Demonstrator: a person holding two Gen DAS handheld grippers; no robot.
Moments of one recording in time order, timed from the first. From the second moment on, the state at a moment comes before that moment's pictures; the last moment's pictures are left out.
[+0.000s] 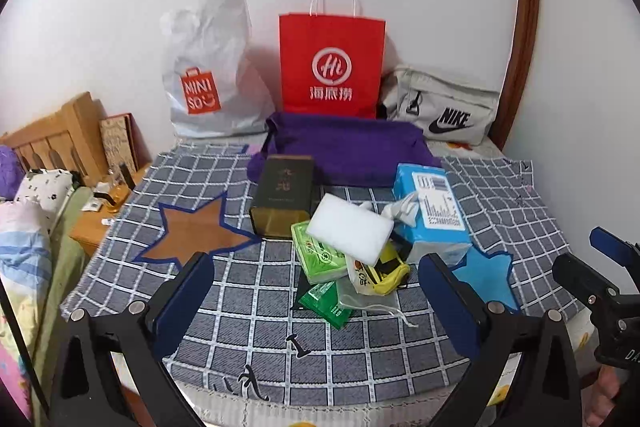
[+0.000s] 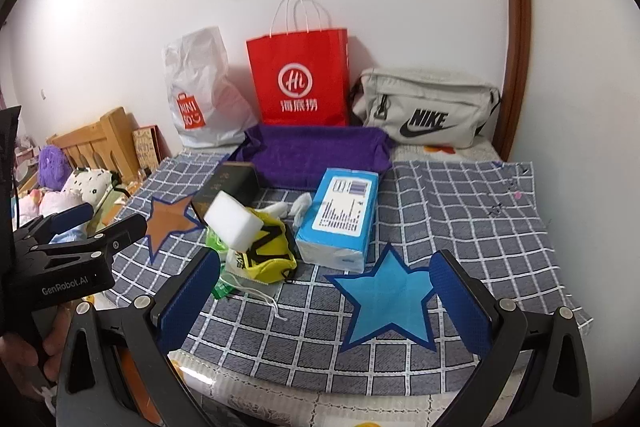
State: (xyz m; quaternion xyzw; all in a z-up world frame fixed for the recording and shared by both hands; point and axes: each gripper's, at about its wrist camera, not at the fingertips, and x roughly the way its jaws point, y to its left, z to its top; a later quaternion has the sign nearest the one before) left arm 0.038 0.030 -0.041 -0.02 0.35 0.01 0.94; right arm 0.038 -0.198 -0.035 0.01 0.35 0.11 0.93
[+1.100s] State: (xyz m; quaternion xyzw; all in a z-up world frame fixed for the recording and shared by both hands) left arm 0.155 0.001 -0.123 0.03 0.39 -0.06 0.92; right arm 0.130 -0.205 -0.127 0.02 0.44 0.13 0.89
